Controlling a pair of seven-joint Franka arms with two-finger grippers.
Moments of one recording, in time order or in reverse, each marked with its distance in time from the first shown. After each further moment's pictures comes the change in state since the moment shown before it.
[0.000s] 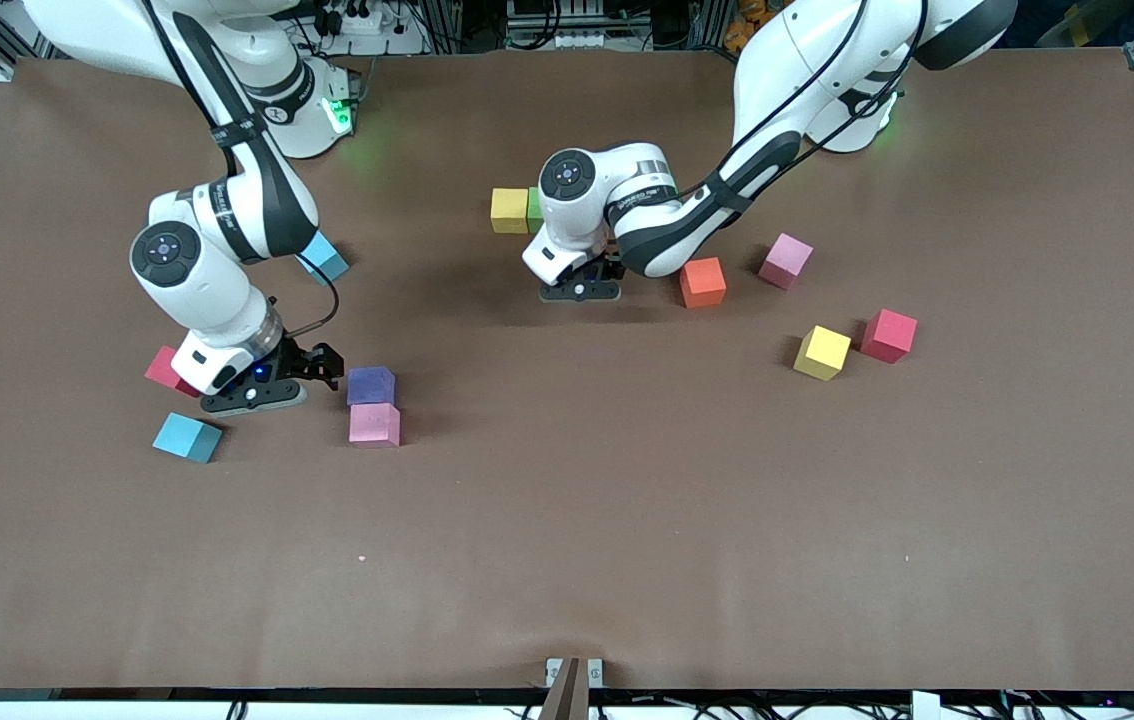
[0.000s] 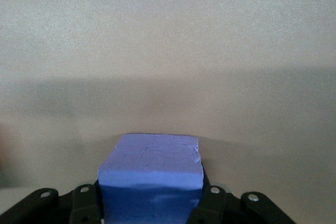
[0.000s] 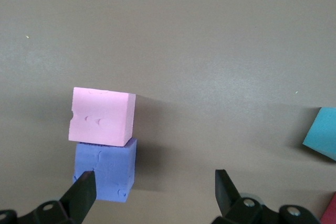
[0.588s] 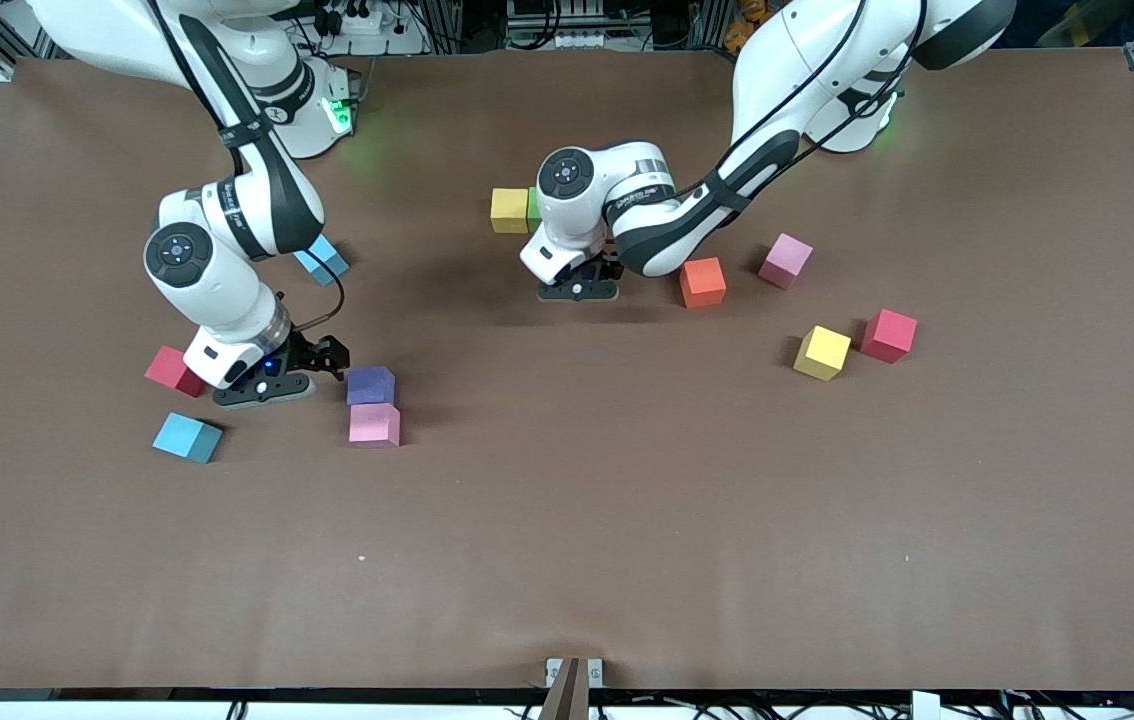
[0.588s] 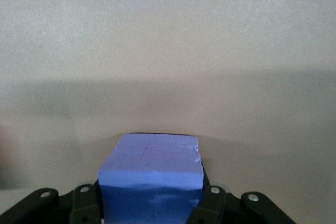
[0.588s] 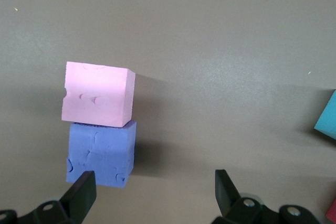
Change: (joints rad) left arm -0.002 0.000 0.000 0.013 0.000 0.003 0.000; right arm 0.000 0.000 0.003 -0.043 0.000 0.005 0.000
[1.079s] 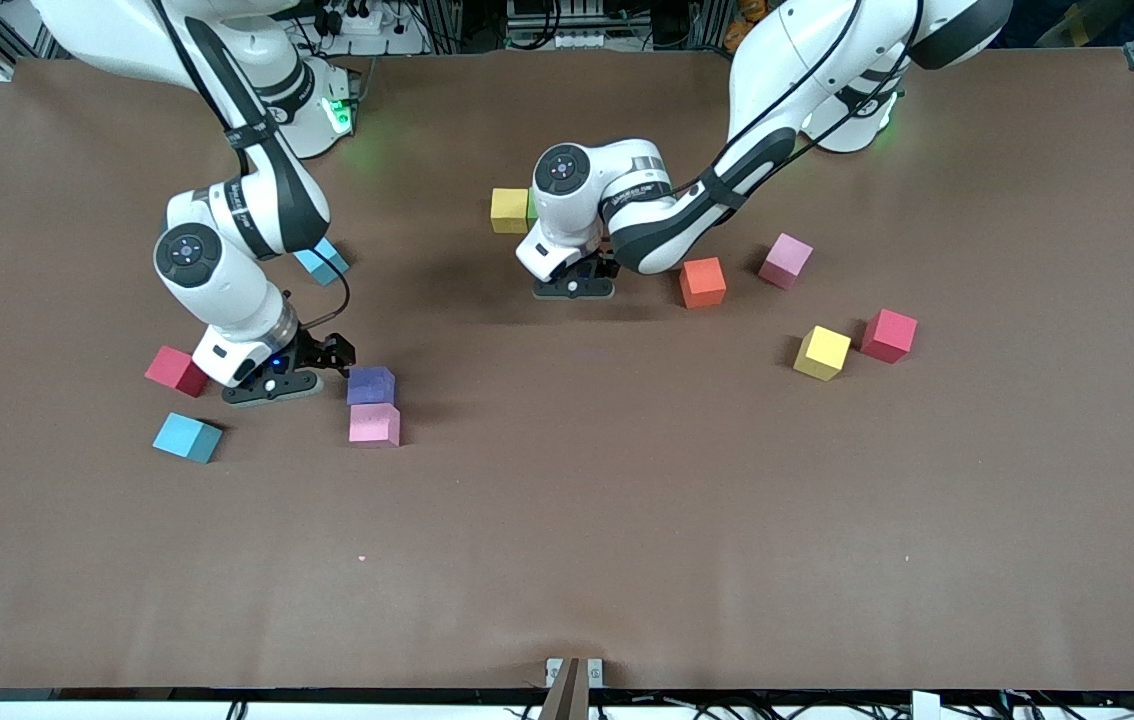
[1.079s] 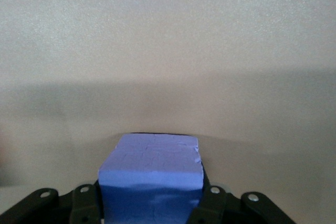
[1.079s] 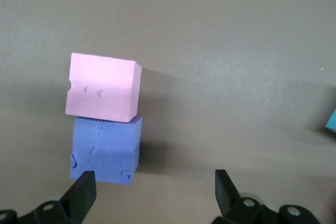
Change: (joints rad) left arm -0.012 0.002 0.000 0.002 0.000 0.000 -0.001; right arm 0.012 0.011 0.006 -0.014 0.000 0.018 0.000
